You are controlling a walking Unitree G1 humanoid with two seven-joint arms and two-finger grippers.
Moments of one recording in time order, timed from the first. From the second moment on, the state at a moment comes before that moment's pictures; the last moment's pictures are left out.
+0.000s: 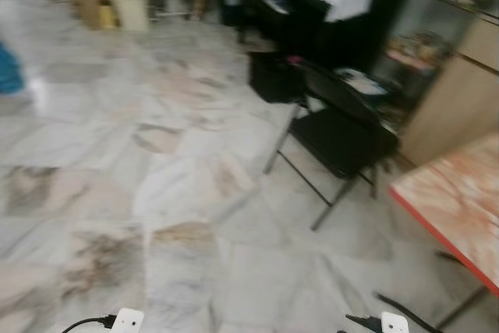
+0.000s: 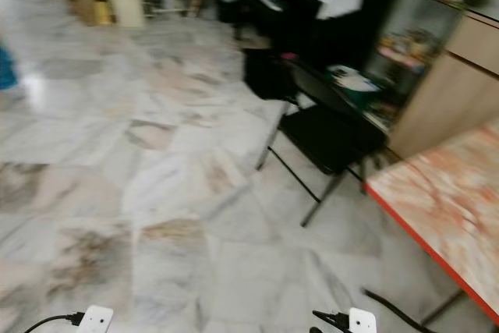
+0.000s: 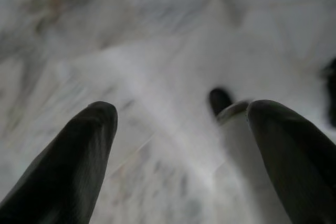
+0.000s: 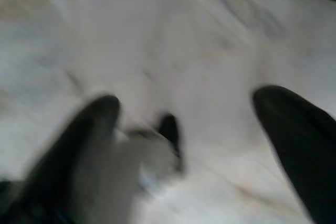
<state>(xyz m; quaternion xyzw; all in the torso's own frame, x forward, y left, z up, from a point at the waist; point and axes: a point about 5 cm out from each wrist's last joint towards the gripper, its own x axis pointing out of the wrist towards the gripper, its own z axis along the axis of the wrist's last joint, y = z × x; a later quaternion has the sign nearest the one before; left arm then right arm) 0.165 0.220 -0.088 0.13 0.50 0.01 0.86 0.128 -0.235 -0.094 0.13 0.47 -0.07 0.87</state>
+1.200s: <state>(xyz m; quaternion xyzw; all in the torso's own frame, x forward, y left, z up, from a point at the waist) 0.169 0.226 -0.085 0.13 0.50 0.01 0.86 0.130 -0.230 -0.095 0.13 0.47 -0.07 0.87</state>
